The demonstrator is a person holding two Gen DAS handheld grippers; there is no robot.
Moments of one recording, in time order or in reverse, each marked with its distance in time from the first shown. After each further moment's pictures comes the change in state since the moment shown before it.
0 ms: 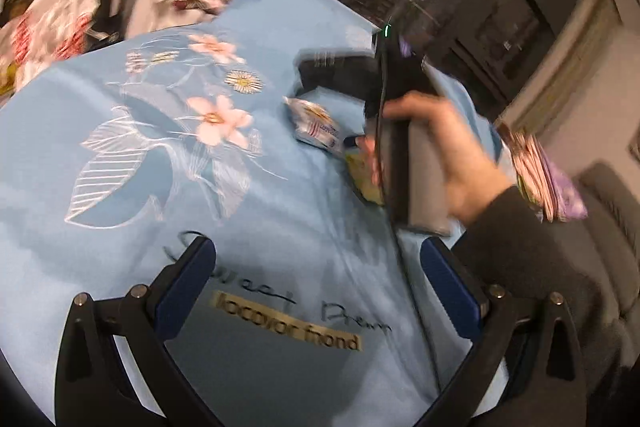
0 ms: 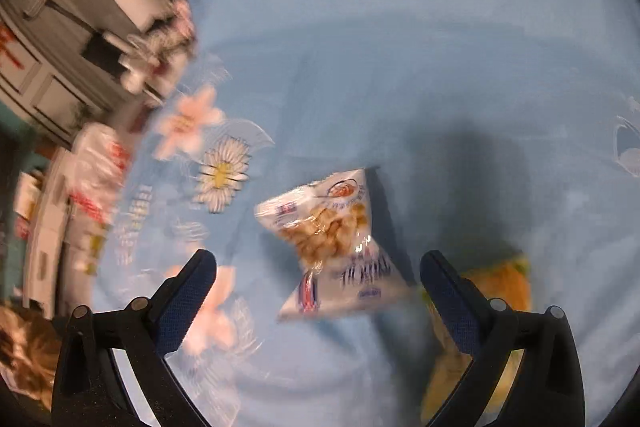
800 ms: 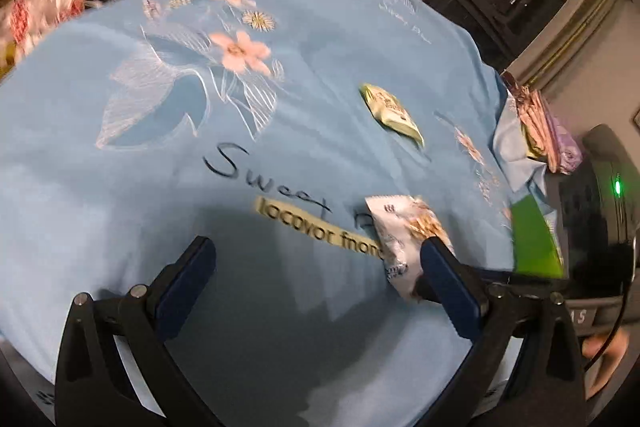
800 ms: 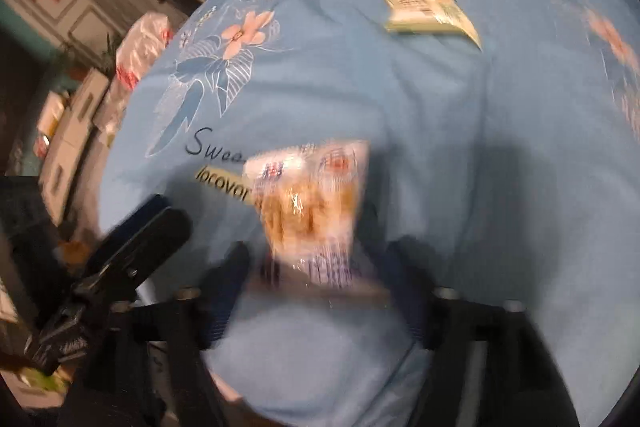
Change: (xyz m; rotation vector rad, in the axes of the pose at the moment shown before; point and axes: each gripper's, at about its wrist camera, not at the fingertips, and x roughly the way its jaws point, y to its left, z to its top) left arm -0.012 0.021 -0.028 0.049 0.225 0.003; right arm -0.134 -0.060 -0.248 -0.041 0.079 0.147
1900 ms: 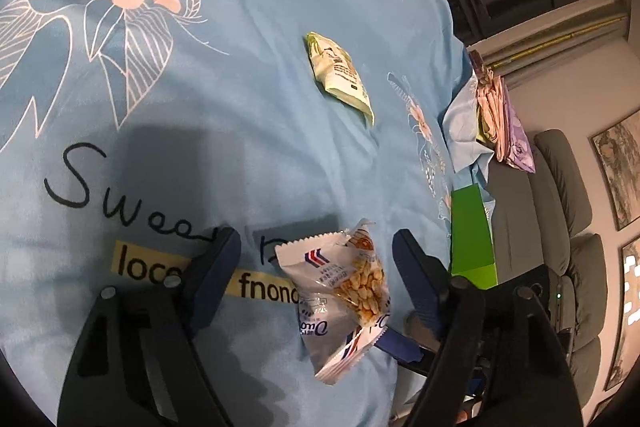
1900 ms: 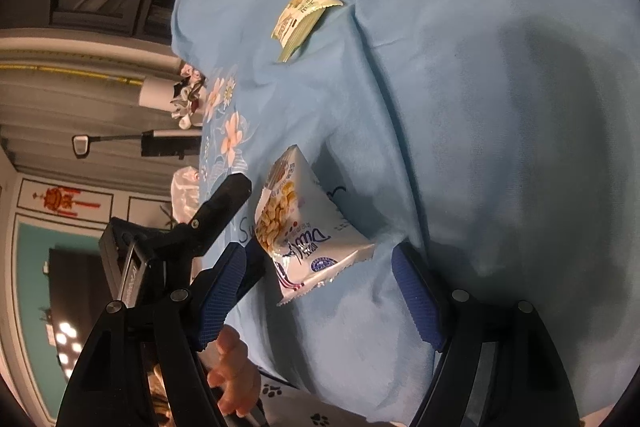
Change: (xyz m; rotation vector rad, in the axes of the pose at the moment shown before) left arm 0.059 -0.025 0.037 -0.110 0.247 -0.271; right arm 0.003 -0.052 -0.040 0.595 -0.190 0.364
